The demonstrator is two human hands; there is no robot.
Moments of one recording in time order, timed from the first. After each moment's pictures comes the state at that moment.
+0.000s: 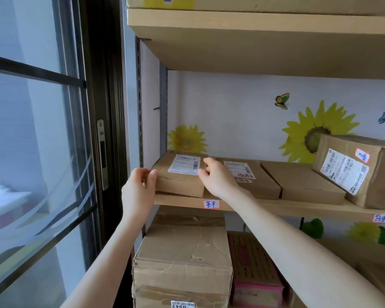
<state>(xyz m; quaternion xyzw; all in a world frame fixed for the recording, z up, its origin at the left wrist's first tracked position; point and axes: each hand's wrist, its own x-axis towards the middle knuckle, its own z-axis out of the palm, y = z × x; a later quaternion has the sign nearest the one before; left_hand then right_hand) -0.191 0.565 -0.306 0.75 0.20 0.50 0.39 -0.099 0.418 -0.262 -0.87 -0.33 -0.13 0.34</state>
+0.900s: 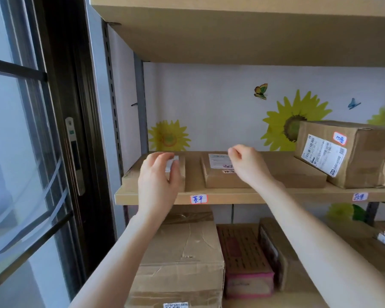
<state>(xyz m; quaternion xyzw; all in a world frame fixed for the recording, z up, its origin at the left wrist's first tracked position) -0.172 0.512 -0.289 0.79 0.04 0.56 0.24 -0.066 0.346 -0.256 -0.86 -0.23 -0.25 0.38</state>
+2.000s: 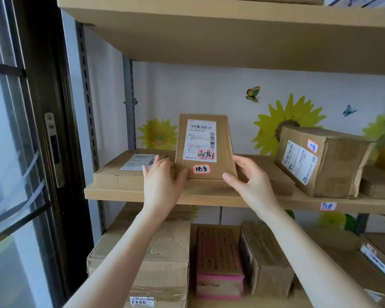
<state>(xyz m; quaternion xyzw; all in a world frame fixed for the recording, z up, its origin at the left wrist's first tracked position) -0.132 0.443 -0.293 0.86 0.12 0.42 0.25 -0.071 0.259 -0.289 -0.75 -0.31 -0.17 0.56</state>
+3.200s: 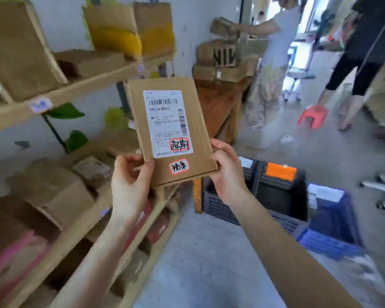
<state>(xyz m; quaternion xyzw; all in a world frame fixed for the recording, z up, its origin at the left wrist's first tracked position) -0.189 0.119 -0.430 0.69 -0.23 0.03 0.68 -0.270 -0.030 -0.437 -0.43 0.21 -0.34 0.81</state>
